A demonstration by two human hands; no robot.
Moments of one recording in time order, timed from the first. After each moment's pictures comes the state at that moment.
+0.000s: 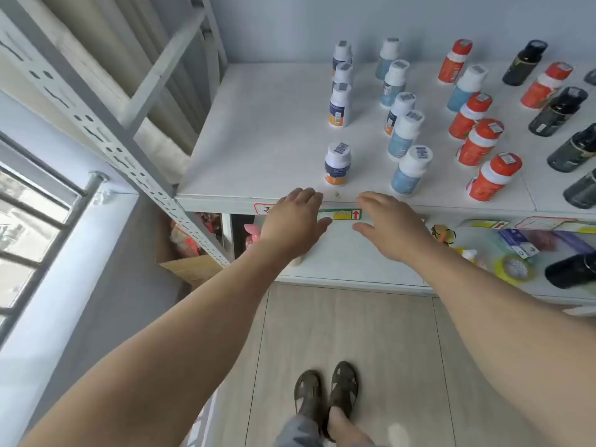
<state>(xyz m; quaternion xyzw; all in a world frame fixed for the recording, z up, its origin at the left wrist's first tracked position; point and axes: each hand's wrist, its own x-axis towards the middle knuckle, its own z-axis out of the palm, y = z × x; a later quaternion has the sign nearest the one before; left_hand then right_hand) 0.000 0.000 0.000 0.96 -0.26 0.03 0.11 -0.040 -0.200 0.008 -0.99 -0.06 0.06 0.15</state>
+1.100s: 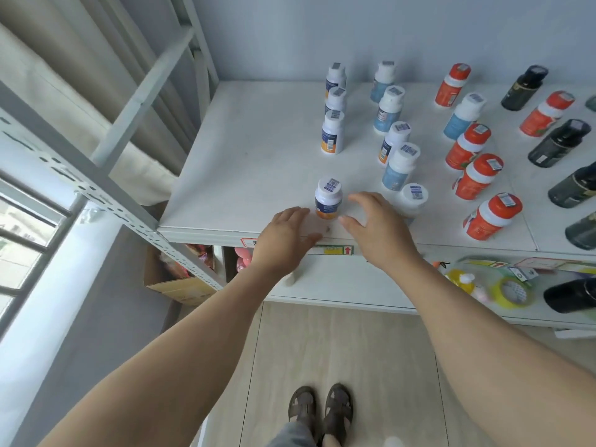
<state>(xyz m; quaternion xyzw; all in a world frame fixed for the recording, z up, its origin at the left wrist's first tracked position) 0.043 -0.012 -0.011 0.96 -0.14 -0.05 0.24 0.011 -0.198 0.021 -0.94 0.04 -0.06 0.33</state>
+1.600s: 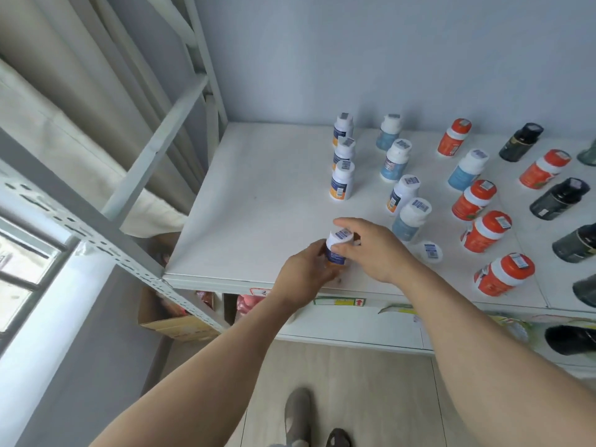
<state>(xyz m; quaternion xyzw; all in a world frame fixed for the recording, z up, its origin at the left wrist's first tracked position) 0.077 -0.024 0.010 0.87 -0.11 -0.15 0.46 0.076 -0.186 0.059 -0.91 0.02 0.09 0.41</state>
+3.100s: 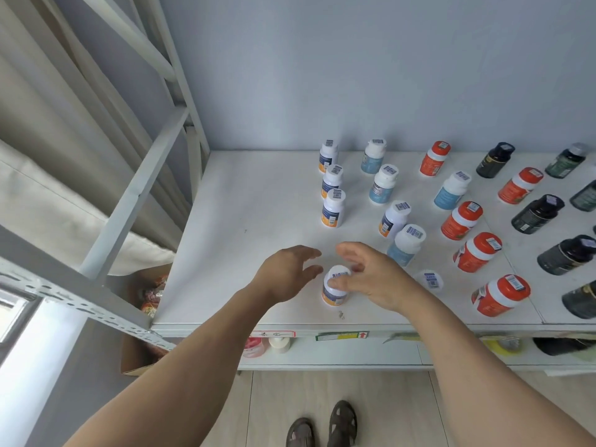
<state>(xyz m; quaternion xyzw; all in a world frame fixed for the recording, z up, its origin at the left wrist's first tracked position) 0.159 -0.002 0.027 0.92 -0.27 -0.12 0.27 0.084 -0.185 0.061 -0.84 0.09 0.12 0.53</state>
